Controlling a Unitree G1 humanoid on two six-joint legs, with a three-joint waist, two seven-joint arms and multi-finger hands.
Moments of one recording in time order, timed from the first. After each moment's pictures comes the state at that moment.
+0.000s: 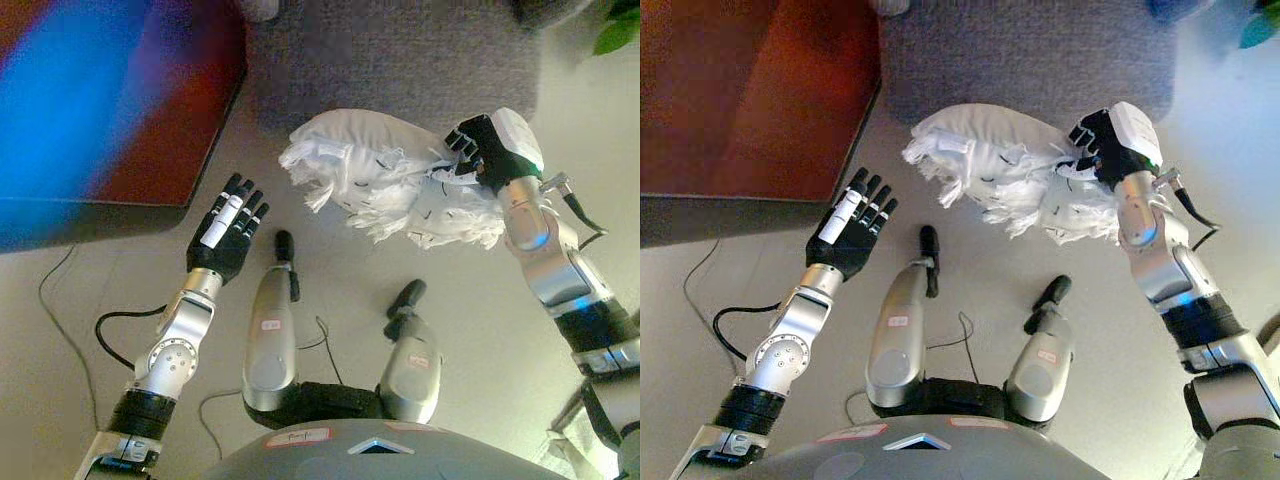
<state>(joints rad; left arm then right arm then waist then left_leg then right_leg) 0.05 0.47 -0.17 0.00 -1.22 -0.01 0.05 -0.32 -0.77 0.28 0.00 -0.25 0.26 -0.10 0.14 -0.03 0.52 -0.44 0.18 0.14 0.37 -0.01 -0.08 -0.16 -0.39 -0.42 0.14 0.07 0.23</state>
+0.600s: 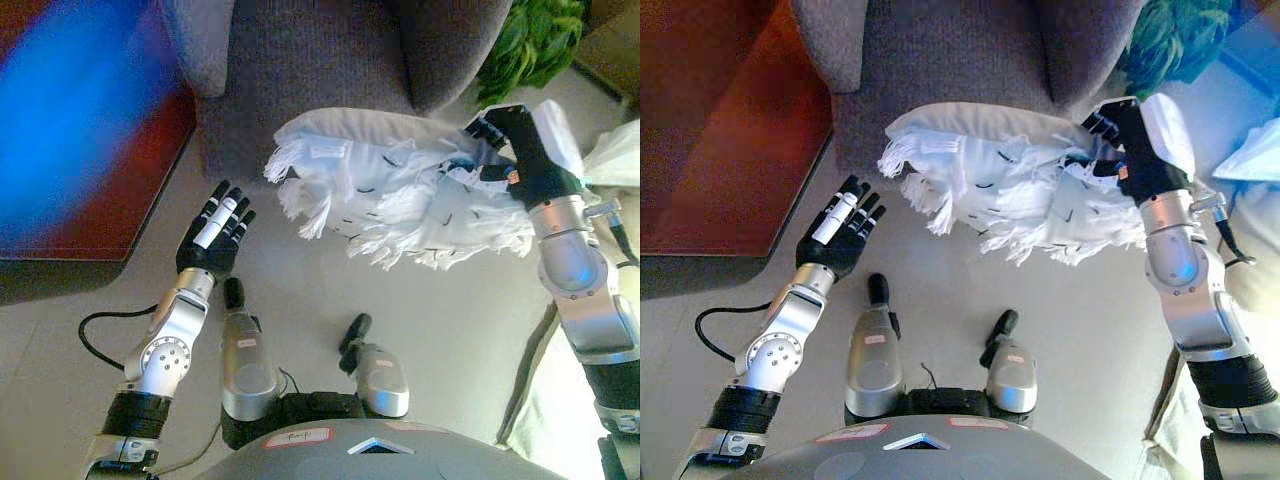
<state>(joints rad) 0.11 0.45 -0.08 -0.02 -1.13 0.09 0.12 -0.08 -0.79 0.03 -0.26 -0.20 0.12 -0.10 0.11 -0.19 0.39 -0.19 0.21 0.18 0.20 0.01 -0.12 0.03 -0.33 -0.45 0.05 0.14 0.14</state>
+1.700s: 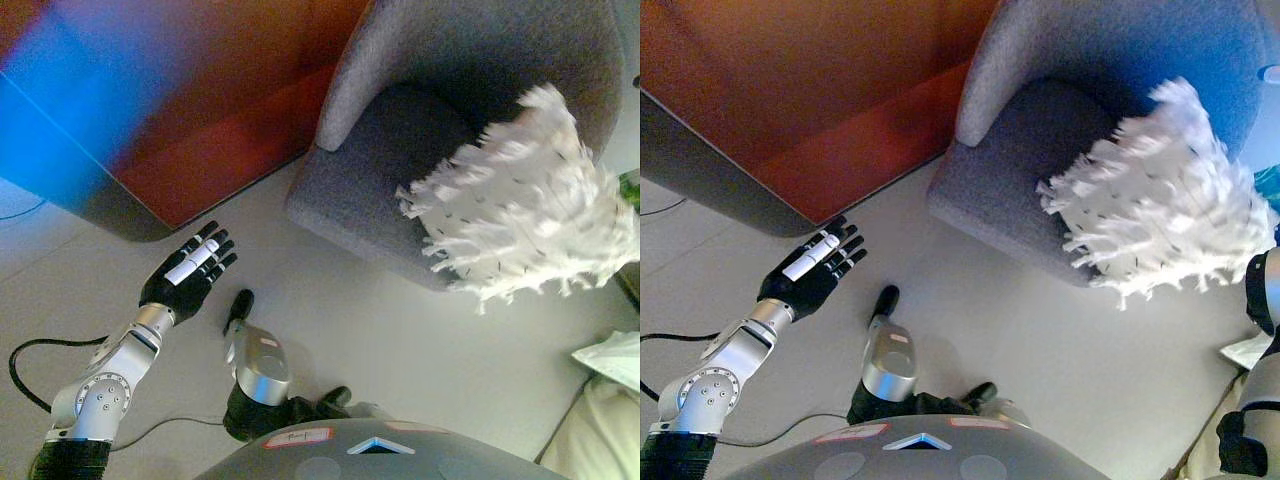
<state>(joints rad) 0.30 0.61 0.10 -0.15 -1.13 0.35 -0.01 -1.15 -0.98 0.46 1.06 0.28 0.45 -0.33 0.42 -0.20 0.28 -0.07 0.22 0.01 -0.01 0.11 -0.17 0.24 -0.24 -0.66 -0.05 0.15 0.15</state>
